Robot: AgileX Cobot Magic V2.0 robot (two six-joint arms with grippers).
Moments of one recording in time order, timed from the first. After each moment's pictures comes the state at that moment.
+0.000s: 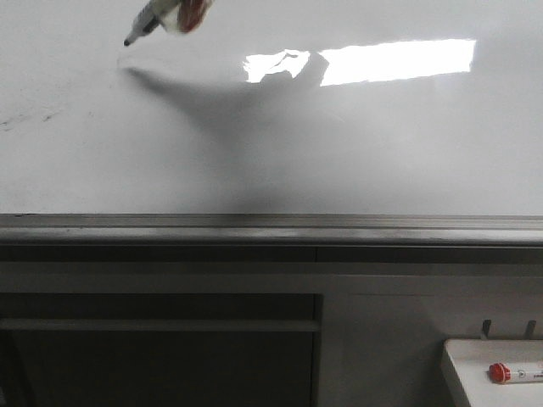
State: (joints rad) left arm -0.78 0.23 -0.61 -0.03 0.80 0.18; right arm 0.75 1.44 -1.13 0.55 0.21 -0.78
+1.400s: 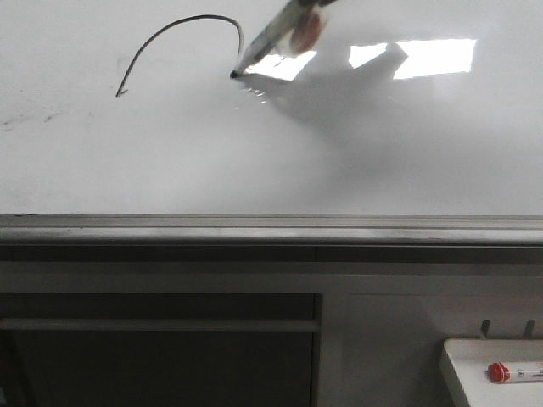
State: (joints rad) left arm -0.78 0.23 -0.61 -0.03 0.77 0.18; right arm 0.48 1.37 -1.13 0.63 0.55 -0.77
